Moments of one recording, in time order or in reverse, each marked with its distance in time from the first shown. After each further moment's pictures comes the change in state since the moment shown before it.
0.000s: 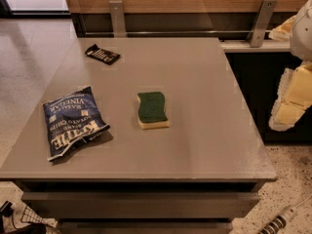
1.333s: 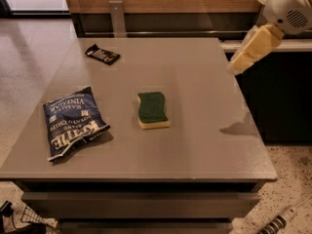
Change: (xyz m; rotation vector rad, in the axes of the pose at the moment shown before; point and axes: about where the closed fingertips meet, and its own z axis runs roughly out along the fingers) arm -0.050 -0.108 0.021 0.208 -0.309 0.129
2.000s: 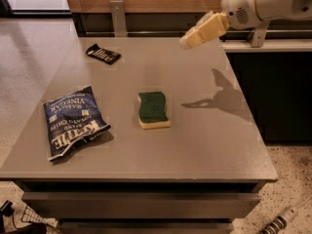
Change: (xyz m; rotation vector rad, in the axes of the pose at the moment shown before) arm -0.081 -0.041 0.071 0.020 -0.410 0.136
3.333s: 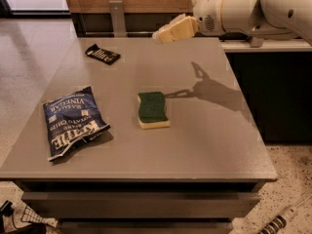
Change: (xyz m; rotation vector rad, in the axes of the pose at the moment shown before) arm -0.021 0.004 0.070 -0.056 -0.204 0.140
